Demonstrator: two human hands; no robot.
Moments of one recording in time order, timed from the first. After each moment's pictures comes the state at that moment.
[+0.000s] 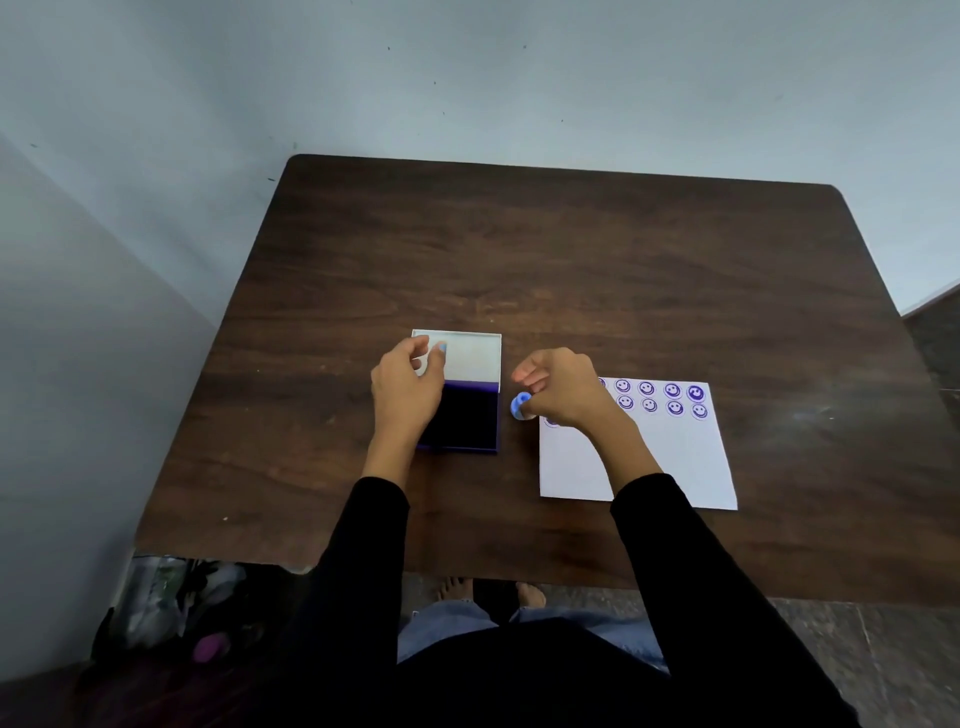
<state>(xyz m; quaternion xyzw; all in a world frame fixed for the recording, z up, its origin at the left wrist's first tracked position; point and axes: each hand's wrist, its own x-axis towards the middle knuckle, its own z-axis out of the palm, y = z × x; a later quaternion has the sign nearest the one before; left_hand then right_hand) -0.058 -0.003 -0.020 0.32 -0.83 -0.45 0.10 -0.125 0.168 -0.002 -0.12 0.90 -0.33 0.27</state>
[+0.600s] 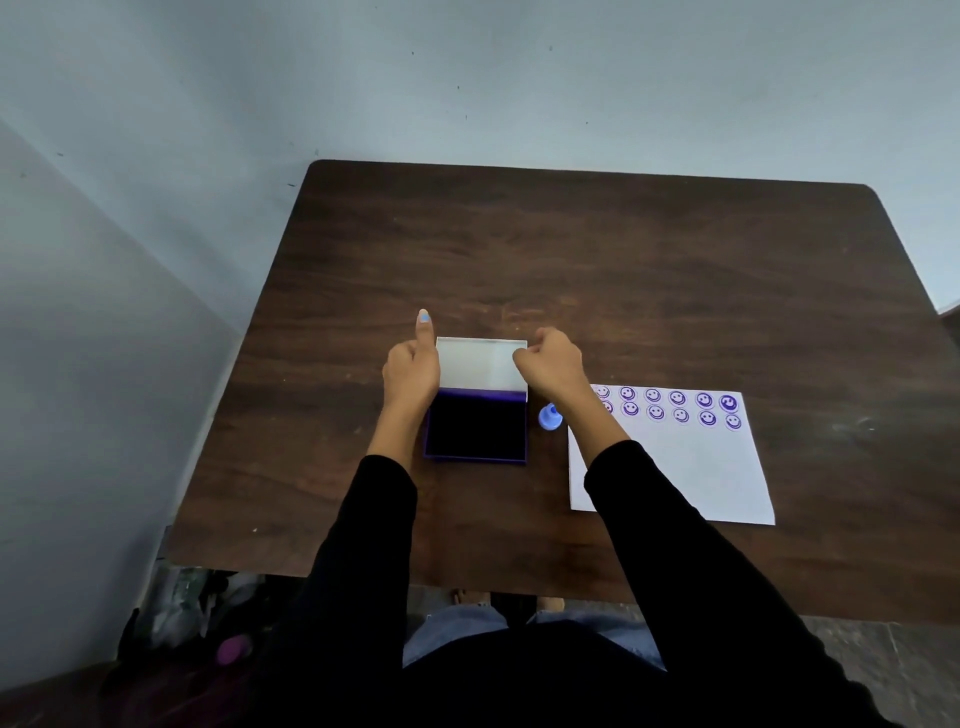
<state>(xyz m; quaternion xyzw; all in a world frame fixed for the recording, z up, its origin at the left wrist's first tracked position) -0.082 -0.032 -0.019 0.42 -0.73 -0.54 0.01 -0.138 0.107 -0.001 0.03 0.88 -0.40 0.24</state>
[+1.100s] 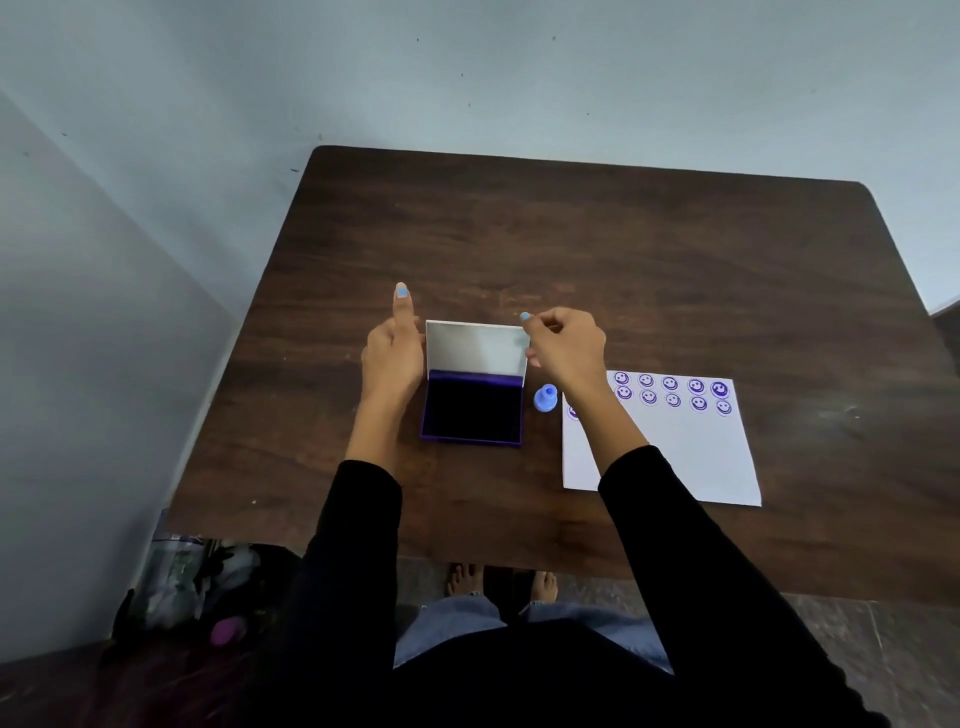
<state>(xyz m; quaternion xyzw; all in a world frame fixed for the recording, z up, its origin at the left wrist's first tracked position) -0.056 -0.033 0.007 0.42 -0.71 -0.56 0.05 -0.120 0.121 0.019 0.05 0.86 -0.49 0.13</state>
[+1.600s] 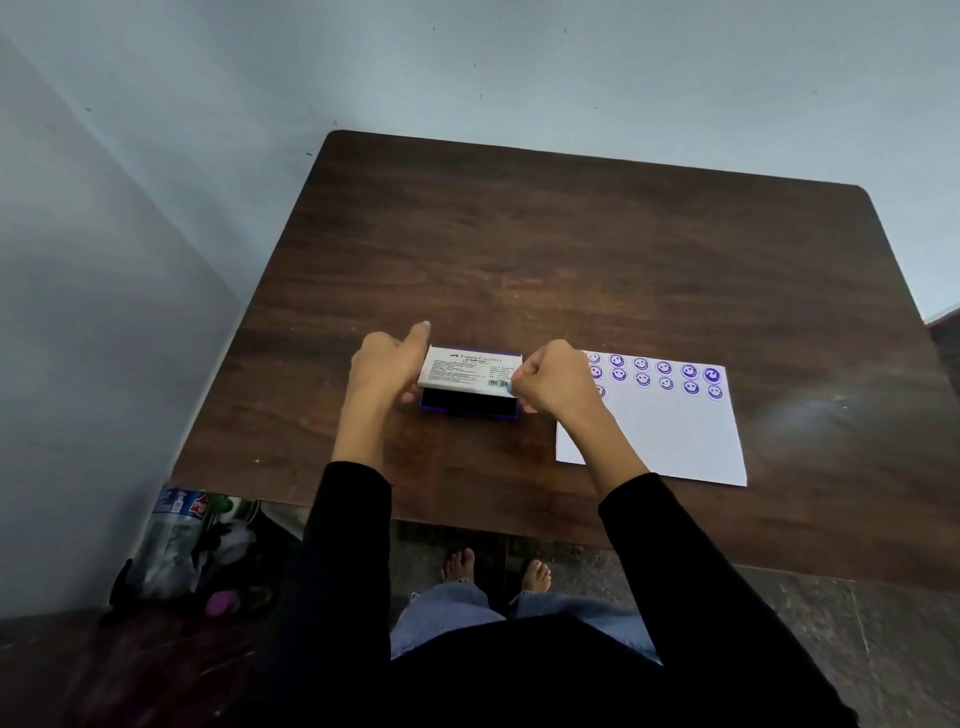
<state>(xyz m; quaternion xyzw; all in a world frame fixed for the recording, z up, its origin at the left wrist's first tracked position) -0.019 -0.033 0.003 0.44 -0.73 -0.52 -0.02 -0.074 0.133 0.016 0.00 0.91 -0.31 0.26</state>
